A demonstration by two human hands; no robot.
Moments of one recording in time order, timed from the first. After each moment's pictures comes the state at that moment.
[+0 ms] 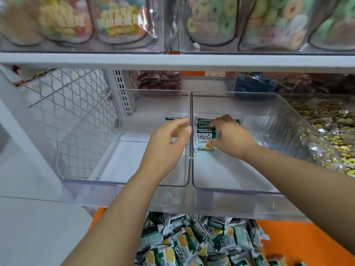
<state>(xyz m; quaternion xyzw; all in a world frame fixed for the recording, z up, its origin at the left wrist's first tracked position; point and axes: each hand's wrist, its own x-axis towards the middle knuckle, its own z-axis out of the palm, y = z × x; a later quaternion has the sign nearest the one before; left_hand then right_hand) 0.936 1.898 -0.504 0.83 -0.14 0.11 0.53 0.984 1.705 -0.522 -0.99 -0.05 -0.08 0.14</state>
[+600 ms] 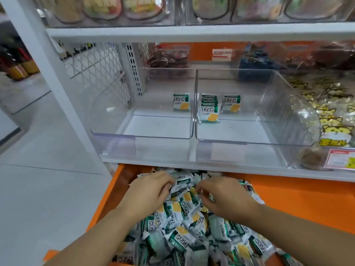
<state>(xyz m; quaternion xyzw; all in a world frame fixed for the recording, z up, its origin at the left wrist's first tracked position) 0.806 1.976 -0.604 0.94 -0.27 0.05 0.17 0.791 1.746 -0.603 -0.94 -0.29 -0.01 0.16</state>
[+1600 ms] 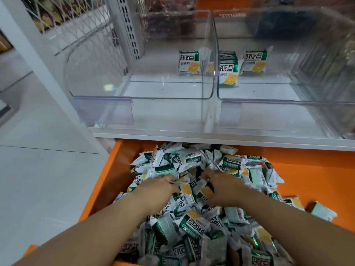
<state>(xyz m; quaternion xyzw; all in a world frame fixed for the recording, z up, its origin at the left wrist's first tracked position) 0.827 1.984 -0.696 0.91 -0.29 -0.28 -0.06 0.822 1.773 -0.706 -0.95 -0.10 0.28 0.13</state>
